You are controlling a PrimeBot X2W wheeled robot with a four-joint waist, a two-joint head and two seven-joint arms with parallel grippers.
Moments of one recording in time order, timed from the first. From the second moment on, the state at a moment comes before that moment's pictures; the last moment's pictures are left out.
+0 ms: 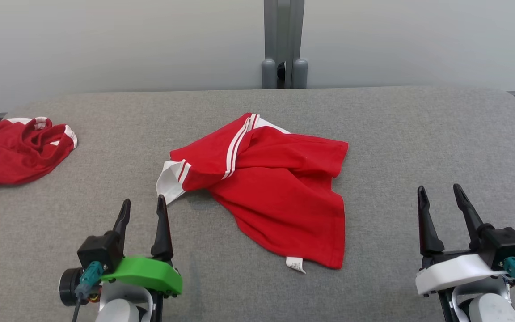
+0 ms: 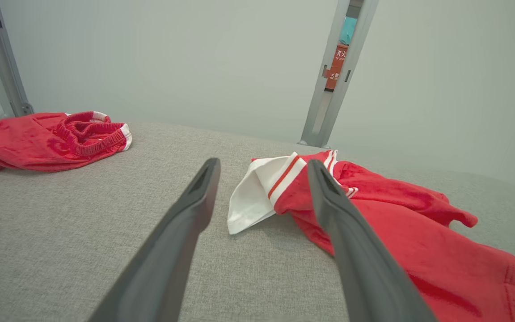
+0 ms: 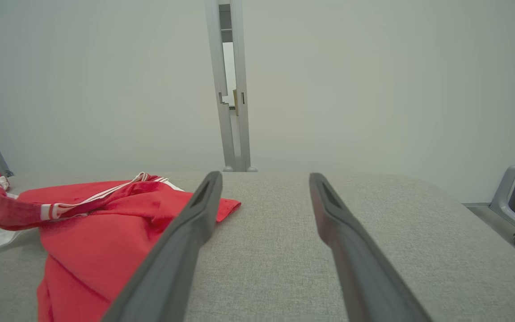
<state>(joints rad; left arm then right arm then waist) -0.16 0.08 -0.22 0.35 -0.38 0.06 -0.26 -0.02 -0.05 -0.06 0.13 0.08 0.13 -0.26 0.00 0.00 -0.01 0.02</state>
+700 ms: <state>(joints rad) -0.04 0.08 -0.20 0.29 -0.36 0.08 -0.26 0.03 -0.05 0.00 0.20 0.10 0.13 -0.26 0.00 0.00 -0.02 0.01</state>
